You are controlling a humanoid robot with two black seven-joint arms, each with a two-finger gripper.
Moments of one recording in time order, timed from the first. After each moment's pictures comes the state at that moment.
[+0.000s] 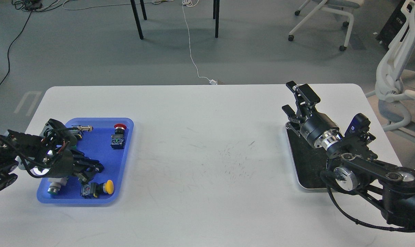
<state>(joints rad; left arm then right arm) -0.70 0.84 -0.33 -1.15 2.18 -0.38 -0.49 0.62 -0.50 0.37 1.14 -0.43 -0.17 0.49</state>
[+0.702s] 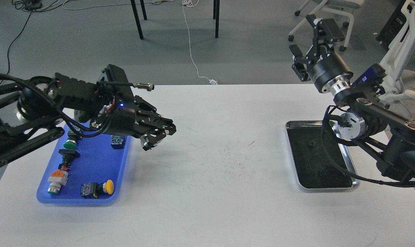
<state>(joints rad) -1.05 0.64 -0.33 -1.49 2.13 -0.49 -0.49 0.91 -0.50 0.44 1.13 -0.15 -0.12 0.49</state>
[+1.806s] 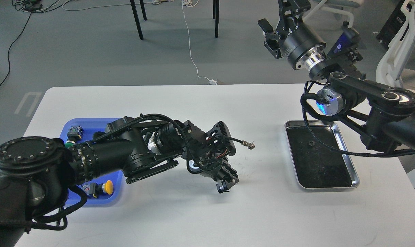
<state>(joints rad) -1.05 -0.04 -0.07 -0.88 2.18 -0.49 -0.49 1.12 -0.42 0.24 1.09 -0.14 -0.13 0.49</state>
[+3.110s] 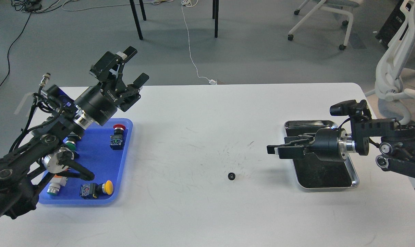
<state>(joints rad) -0.42 0.49 -0.92 -1.23 0.68 -0.32 -0.49 1.23 -0.69 -0.41 1.26 -1.28 0.09 0.49</state>
